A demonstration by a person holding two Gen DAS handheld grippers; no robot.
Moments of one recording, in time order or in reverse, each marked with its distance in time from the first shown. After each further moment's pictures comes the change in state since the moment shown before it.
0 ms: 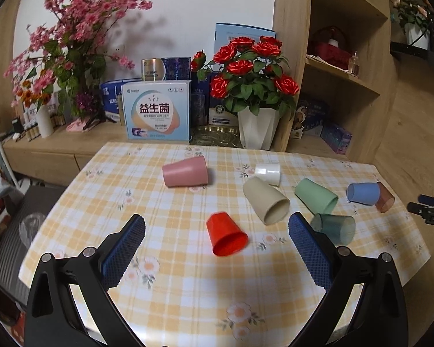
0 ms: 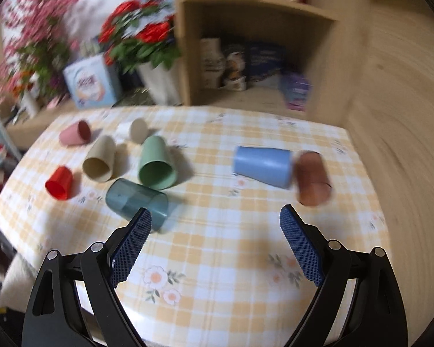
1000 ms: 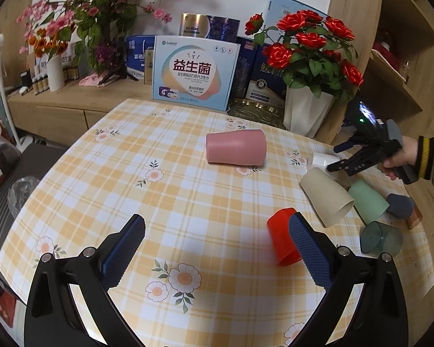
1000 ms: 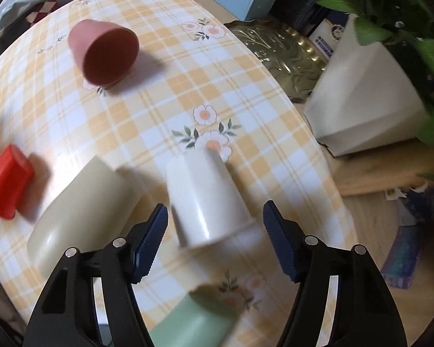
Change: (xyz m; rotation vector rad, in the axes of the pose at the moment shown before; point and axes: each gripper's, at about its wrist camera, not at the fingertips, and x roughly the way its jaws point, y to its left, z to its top) left arm 0.095 0.101 -0.024 -0.171 0.124 0.034; right arm 0.299 0.218 0.176 -0.824 0.415 0.192
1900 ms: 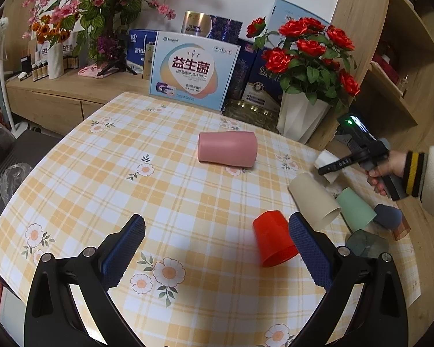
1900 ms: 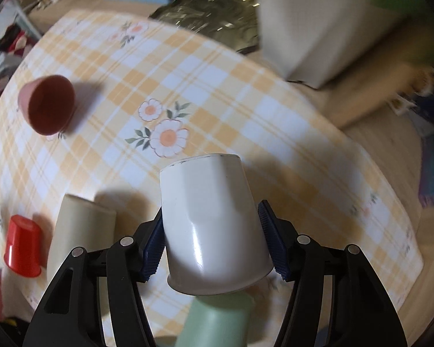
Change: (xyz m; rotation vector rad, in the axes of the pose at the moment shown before) left arm -0.011 -0.008 0.000 -0.062 -0.005 -0.044; right arm -0.007 -0.046 -0.032 0.431 0.061 0.077
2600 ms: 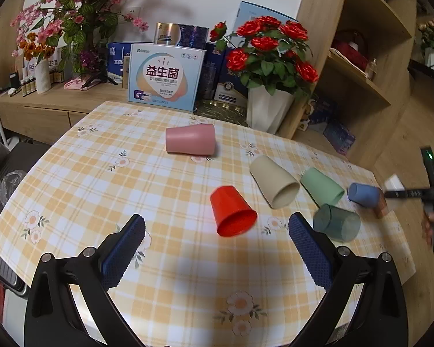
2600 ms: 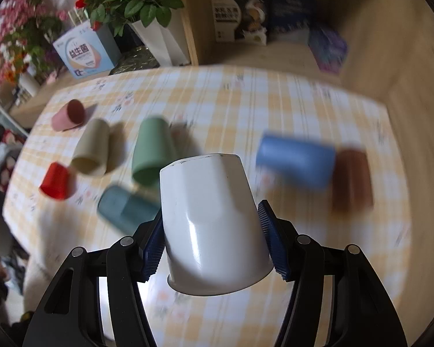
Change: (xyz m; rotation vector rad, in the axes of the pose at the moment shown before) left arm -0.050 -0.055 -0.039 0.087 -0.011 -0.050; right arm -0.124 -0.067 -0.294 0.454 -0.275 0.023
